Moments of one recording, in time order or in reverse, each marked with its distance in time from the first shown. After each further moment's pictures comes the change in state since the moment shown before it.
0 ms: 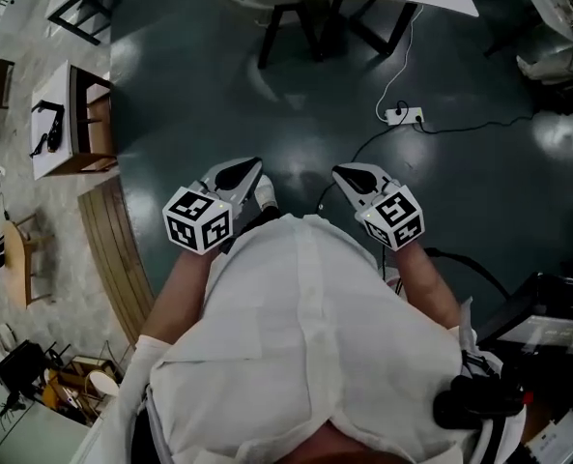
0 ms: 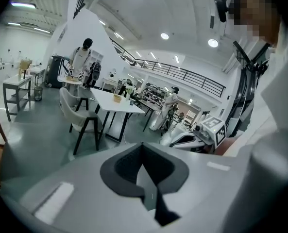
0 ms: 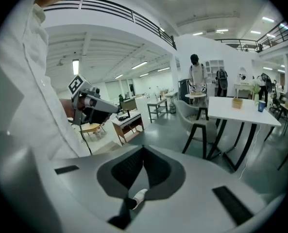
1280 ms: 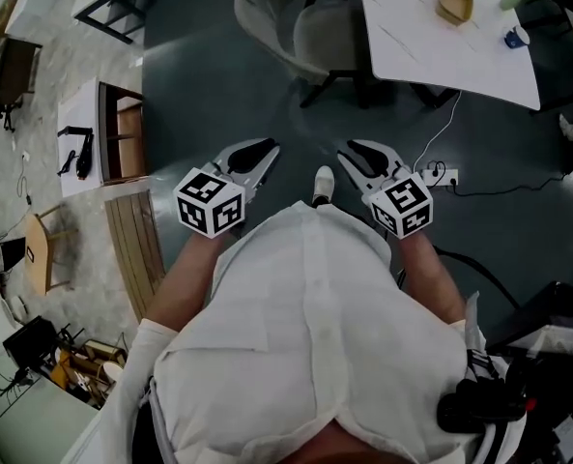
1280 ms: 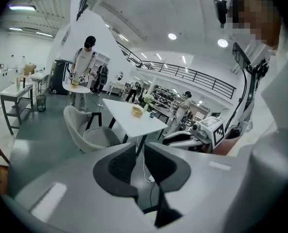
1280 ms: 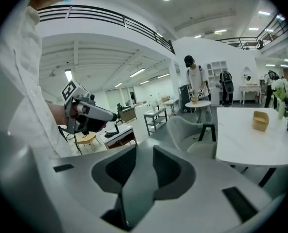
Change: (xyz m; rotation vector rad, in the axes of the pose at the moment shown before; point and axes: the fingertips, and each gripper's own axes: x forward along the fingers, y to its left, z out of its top) left arm 0.117 0.240 0.206 -0.008 -0.009 0.081; right arm 0.210 -0.228 0.193 0.014 -0.092 0.055
